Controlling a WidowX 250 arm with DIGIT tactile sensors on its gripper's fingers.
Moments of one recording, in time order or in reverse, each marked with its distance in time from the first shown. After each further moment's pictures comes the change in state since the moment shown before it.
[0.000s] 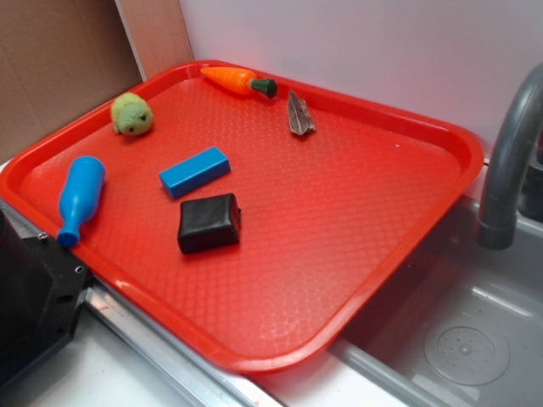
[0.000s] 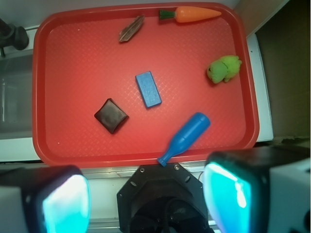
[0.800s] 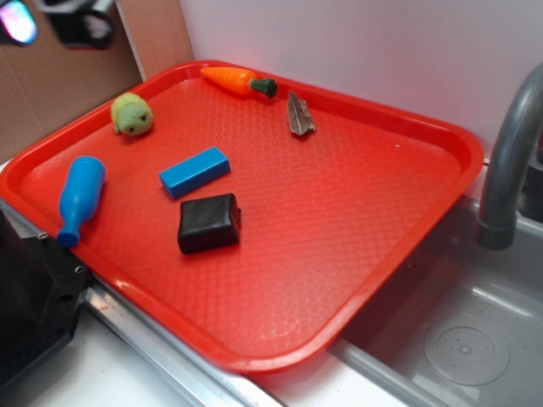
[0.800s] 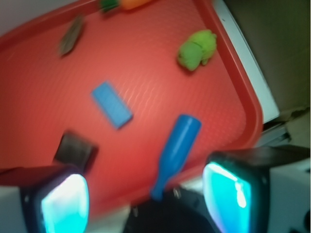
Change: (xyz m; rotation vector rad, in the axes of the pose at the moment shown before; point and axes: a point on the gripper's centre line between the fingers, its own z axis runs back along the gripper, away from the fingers) arm 0.035 0.060 -0.093 0.074 0.045 0.495
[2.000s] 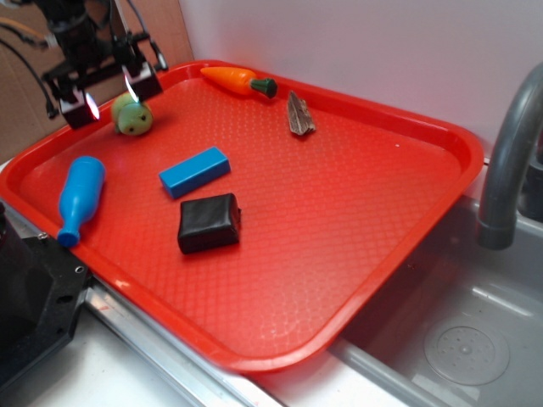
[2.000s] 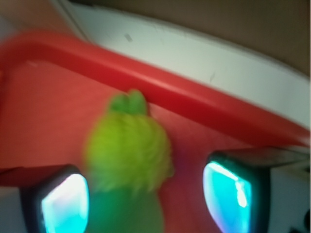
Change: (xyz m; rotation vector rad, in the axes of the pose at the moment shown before) arm 0.102 0.070 -0.123 -0.051 -0.150 0.642
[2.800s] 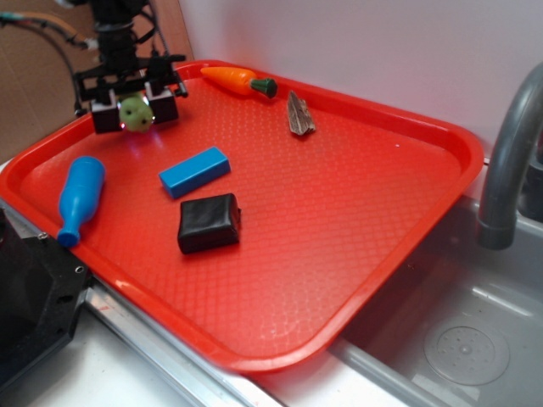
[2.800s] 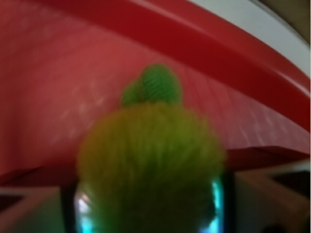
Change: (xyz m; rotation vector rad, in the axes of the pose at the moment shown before) arm -0.025 -0.027 -0.001 0.282 0.168 -0.036
